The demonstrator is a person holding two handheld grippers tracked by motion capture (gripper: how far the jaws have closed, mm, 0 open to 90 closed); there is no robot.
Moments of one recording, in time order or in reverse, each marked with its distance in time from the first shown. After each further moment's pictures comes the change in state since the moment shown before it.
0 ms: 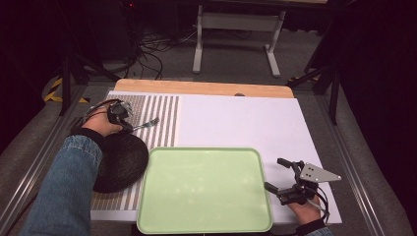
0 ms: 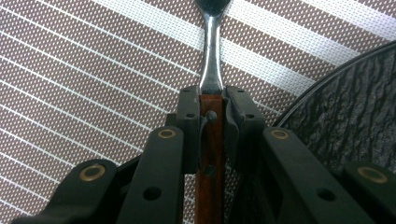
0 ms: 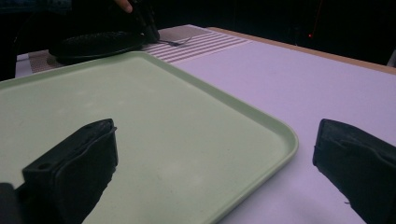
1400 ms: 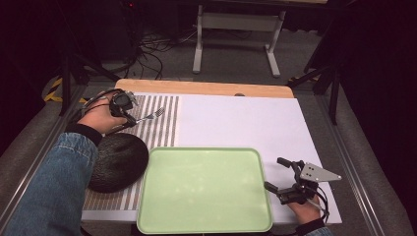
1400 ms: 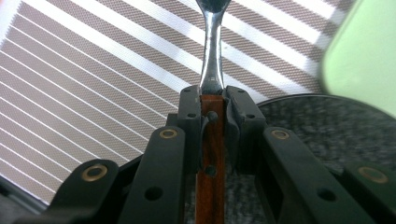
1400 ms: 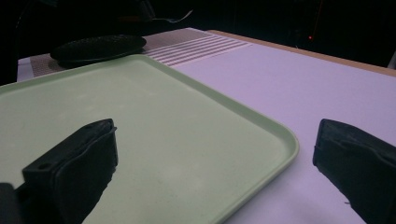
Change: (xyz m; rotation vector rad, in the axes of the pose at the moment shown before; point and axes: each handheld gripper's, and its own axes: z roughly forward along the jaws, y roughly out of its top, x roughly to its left) left arm -0.032 0.036 -0.061 -0.008 0.024 -0.087; right arm 0.000 0.001 0.001 -0.011 0.002 0.003
